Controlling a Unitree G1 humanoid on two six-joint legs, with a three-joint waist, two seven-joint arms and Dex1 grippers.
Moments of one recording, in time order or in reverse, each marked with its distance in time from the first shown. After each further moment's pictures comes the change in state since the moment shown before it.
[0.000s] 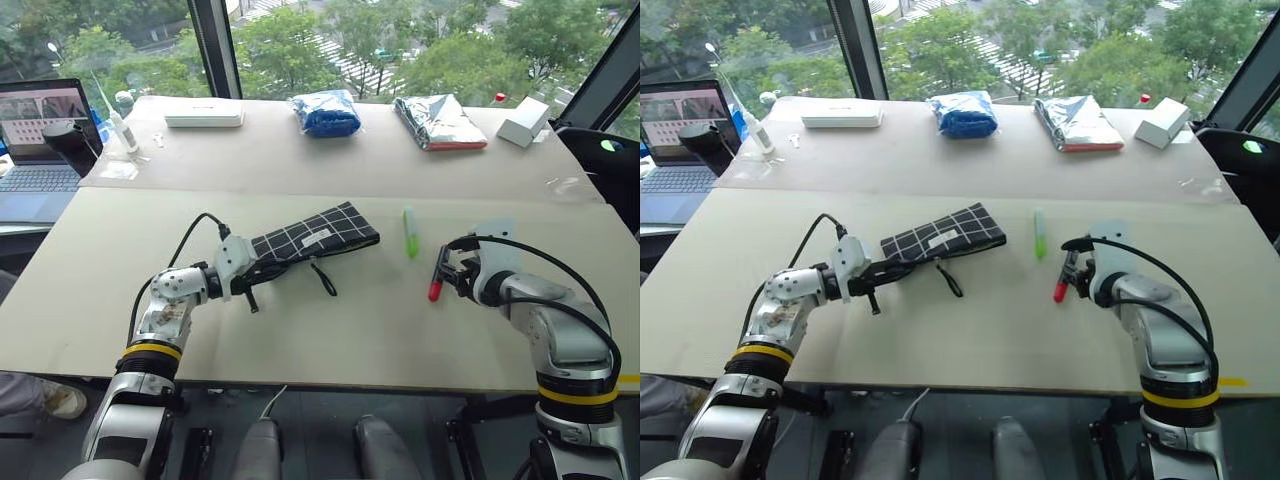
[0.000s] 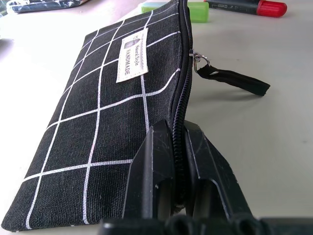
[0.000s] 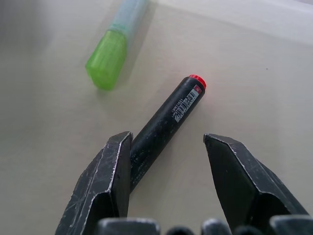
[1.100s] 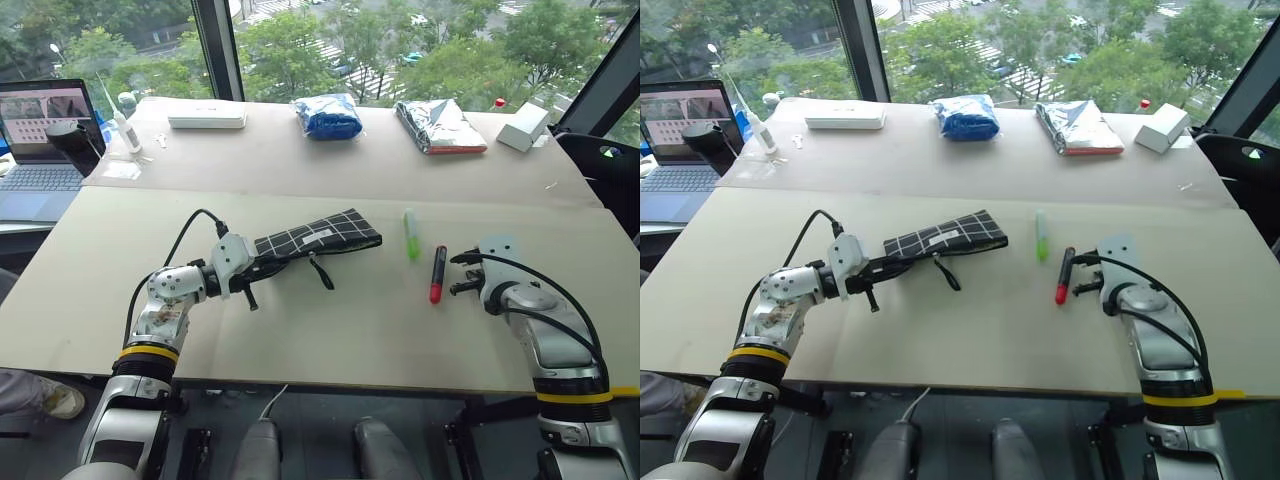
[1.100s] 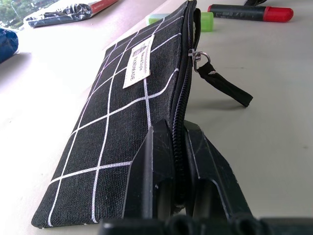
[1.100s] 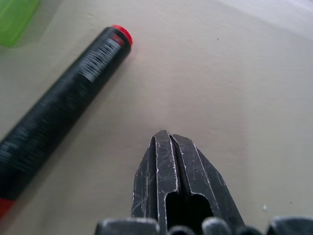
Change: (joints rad) left arm 0.019 0.020 0.001 -0.063 -0.001 0.004 0.026; right arm 0.045 -0.064 0.045 0.214 -0.115 -0.251 -0.053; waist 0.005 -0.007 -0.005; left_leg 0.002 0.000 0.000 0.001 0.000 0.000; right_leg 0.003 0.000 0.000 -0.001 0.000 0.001
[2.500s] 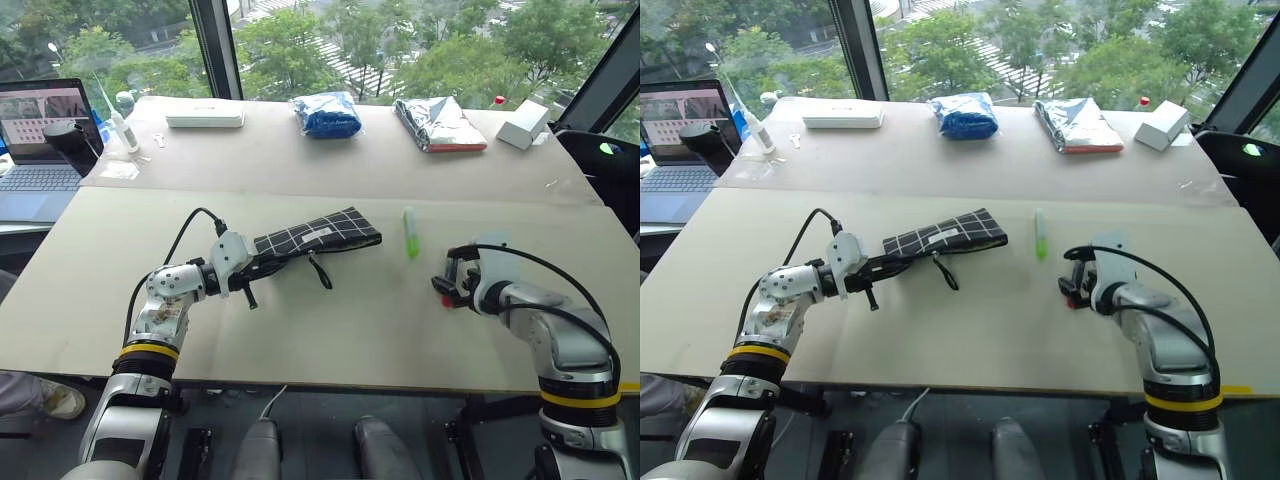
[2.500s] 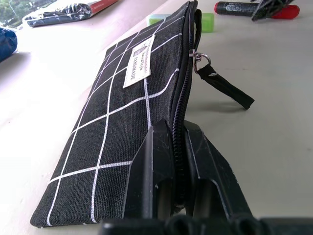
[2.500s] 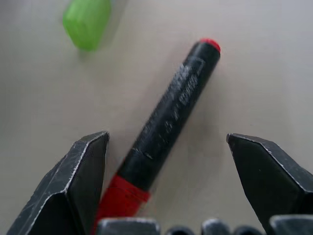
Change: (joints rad) left arm -0.011 -0.002 0.010 0.013 -0.002 0.000 -0.011; right arm 0.004 0.046 -0.044 -0.188 0.158 0.234 0.007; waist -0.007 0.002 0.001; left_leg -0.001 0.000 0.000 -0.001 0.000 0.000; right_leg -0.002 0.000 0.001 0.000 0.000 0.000
